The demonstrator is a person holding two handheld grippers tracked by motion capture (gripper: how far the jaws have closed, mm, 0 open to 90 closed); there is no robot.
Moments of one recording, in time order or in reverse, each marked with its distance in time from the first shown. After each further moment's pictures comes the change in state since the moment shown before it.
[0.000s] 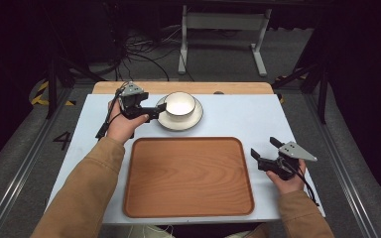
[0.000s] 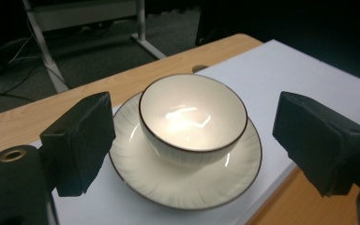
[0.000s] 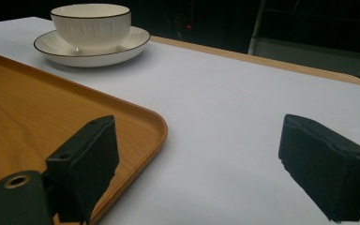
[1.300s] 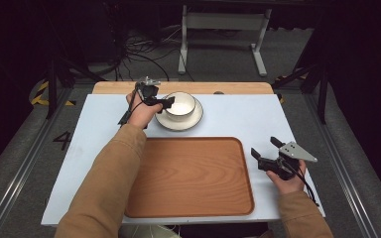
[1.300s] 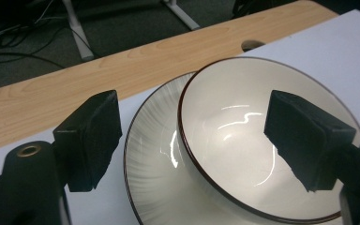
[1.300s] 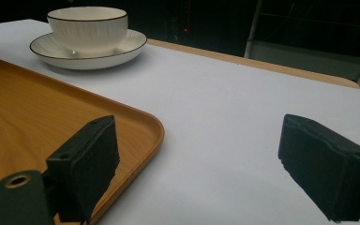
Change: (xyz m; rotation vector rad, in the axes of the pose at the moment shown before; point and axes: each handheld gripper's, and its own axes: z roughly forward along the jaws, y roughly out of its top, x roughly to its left) left arm 0.021 -0.004 0.085 0.160 0.143 -0.038; right arm 0.000 0.000 0.000 -0.013 -0.016 -0.009
